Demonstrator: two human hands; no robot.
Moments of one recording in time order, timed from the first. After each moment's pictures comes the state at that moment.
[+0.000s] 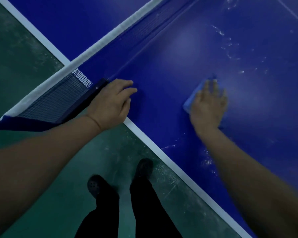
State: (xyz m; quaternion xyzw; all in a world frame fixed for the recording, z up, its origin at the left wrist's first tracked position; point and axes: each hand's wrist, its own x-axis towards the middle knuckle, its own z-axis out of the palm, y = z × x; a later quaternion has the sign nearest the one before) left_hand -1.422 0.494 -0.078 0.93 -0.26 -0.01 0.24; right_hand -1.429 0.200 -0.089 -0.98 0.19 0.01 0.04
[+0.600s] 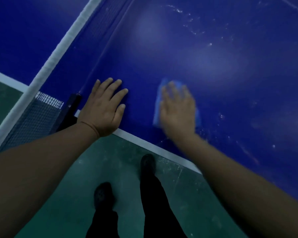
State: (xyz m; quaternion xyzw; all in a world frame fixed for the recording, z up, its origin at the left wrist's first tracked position) left_hand -1.396 0.471 -0.096 0.92 -0.35 -0.07 0.14; right_hand -1.488 0.244 -0.094 -0.99 0.12 -0.01 0.03
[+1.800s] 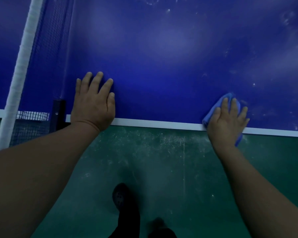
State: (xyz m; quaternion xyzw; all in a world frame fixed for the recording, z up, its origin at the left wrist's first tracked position) left_hand -1.396 0.471 -0.101 0.91 -0.38 -0.06 0.15; right_hand -1.664 0.225 -0.078 -0.78 0.62 0.04 0.04
